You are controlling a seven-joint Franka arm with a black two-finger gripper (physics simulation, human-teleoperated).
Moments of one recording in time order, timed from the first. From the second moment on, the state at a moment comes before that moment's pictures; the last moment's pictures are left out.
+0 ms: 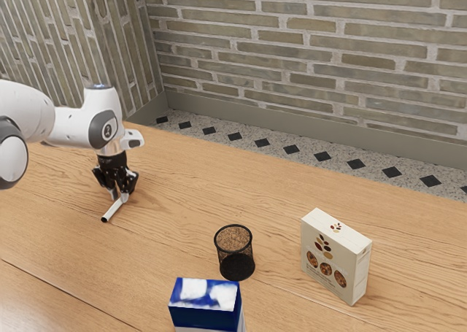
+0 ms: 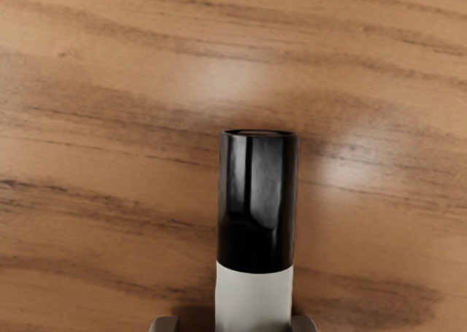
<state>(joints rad) 0.27 0.61 0.06 -1.64 0.02 2.14 0.15</state>
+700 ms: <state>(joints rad) 0.20 0.38 0.01 -1.76 0.13 2.24 0.16</state>
